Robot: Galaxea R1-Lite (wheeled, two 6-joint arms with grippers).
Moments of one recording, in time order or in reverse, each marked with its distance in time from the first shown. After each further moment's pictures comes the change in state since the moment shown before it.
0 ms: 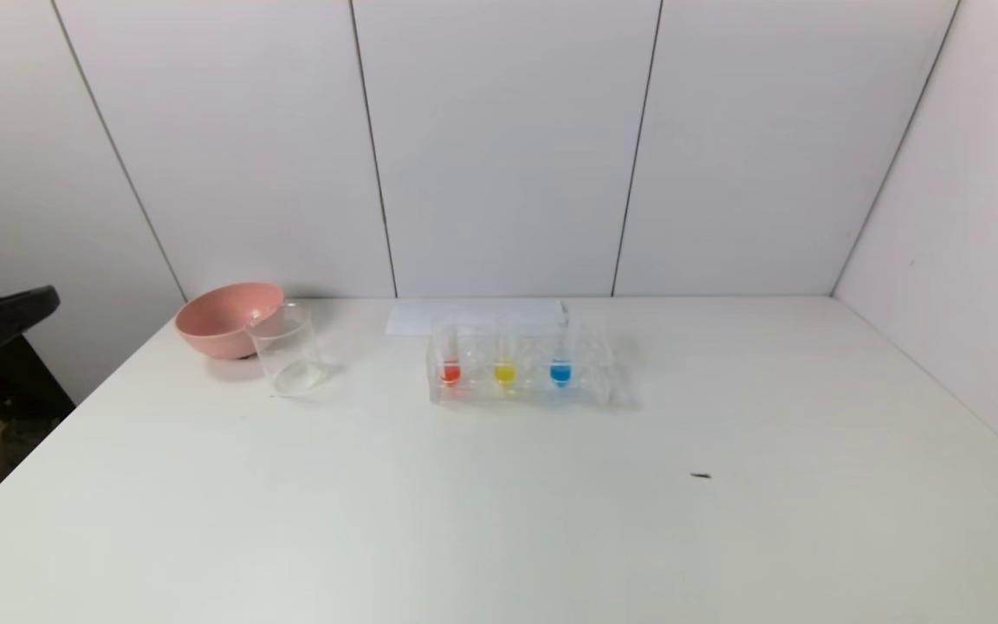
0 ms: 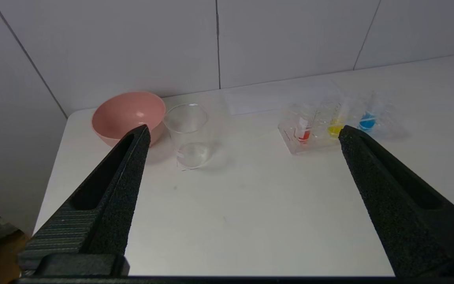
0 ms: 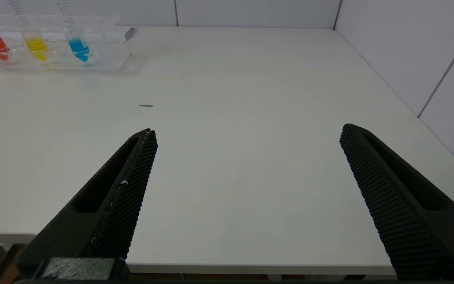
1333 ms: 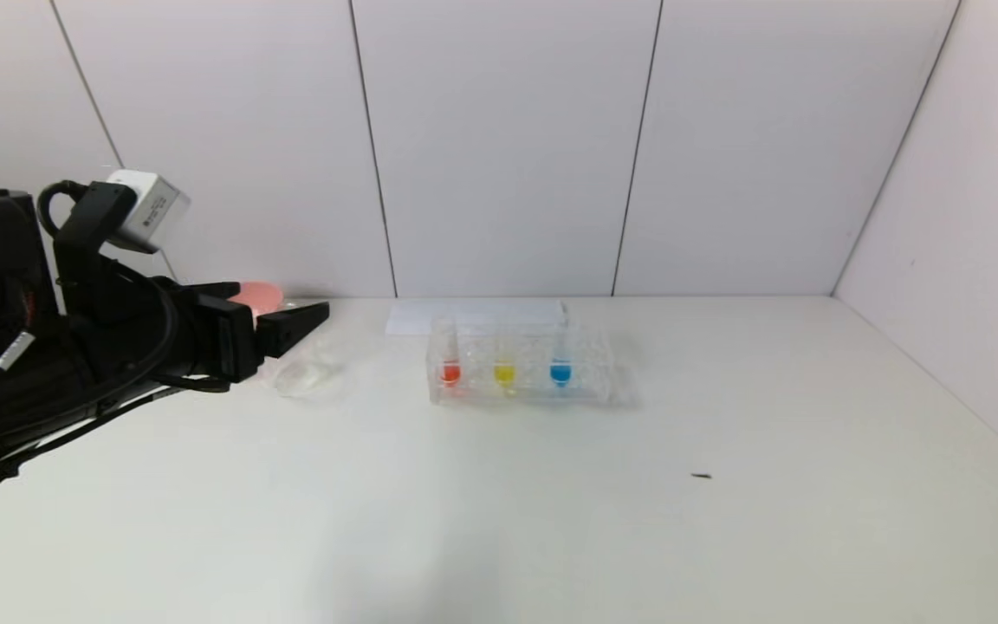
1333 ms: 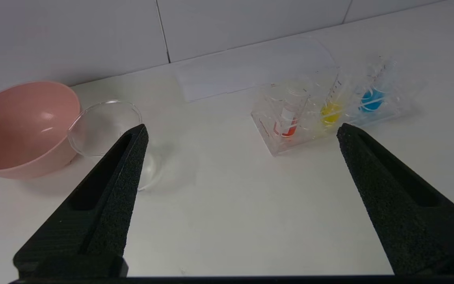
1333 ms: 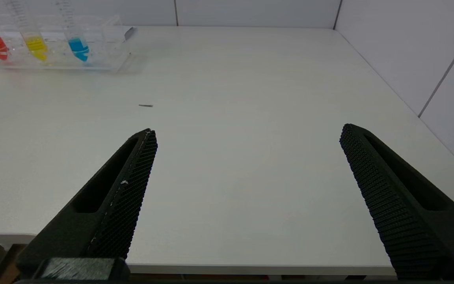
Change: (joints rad) left arm -0.285 0.501 0.088 -0.473 0.167 -0.013; right arm 0.000 0.000 0.000 0.000 0.000 0.000
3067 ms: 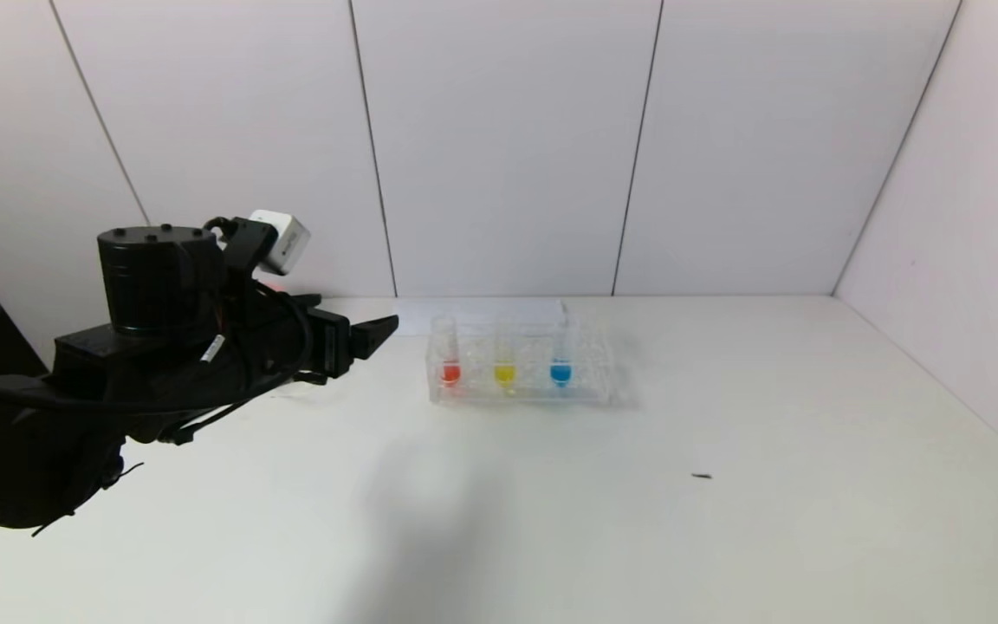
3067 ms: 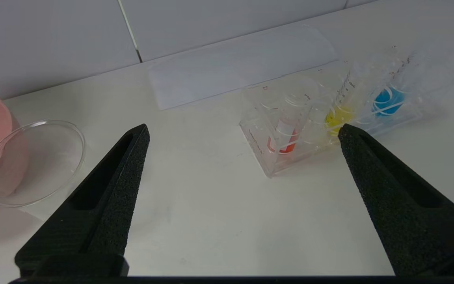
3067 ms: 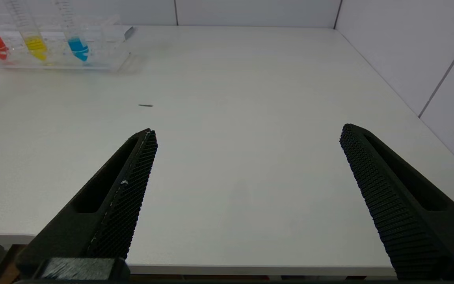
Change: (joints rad) left arm -0.062 0.284 -0.040 -0.221 0.015 0.006; right arm 0.000 0.000 0.000 0.000 0.000 0.000
